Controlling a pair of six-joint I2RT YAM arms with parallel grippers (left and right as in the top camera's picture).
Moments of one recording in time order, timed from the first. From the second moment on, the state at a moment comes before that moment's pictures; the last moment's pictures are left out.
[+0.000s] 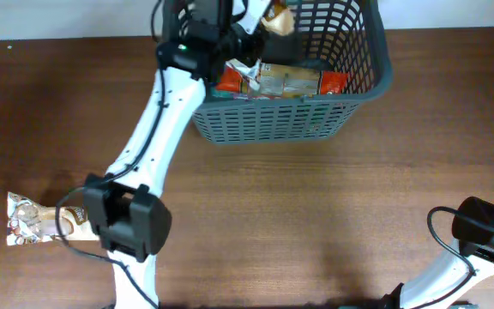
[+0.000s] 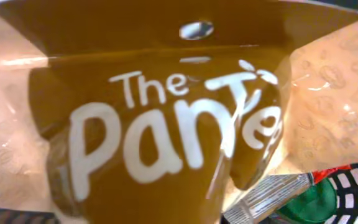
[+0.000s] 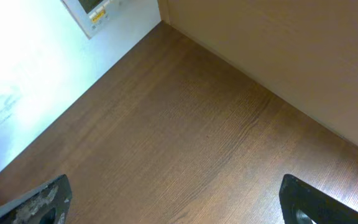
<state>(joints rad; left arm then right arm) -0.37 2.09 2.12 -0.61 0.22 0.20 -0.44 2.01 2.78 -1.56 0.25 0.35</state>
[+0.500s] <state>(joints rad) -0.40 2.20 2.12 -0.73 0.24 0.19 -0.44 2.01 2.78 -1.56 0.25 0.35</state>
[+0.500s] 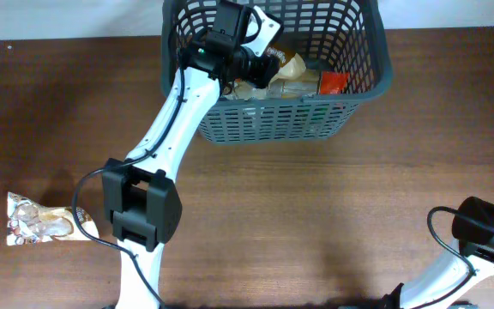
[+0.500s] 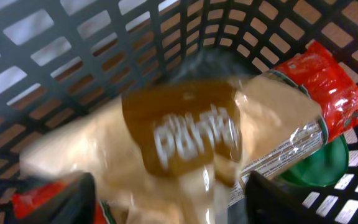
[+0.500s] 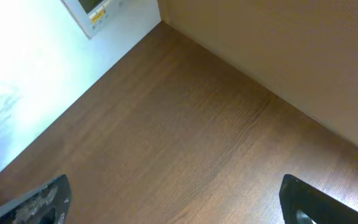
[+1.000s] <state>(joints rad) -0.38 2.10 2.38 -0.84 0.24 0.19 -0.44 2.01 2.78 -1.56 0.25 0.35</state>
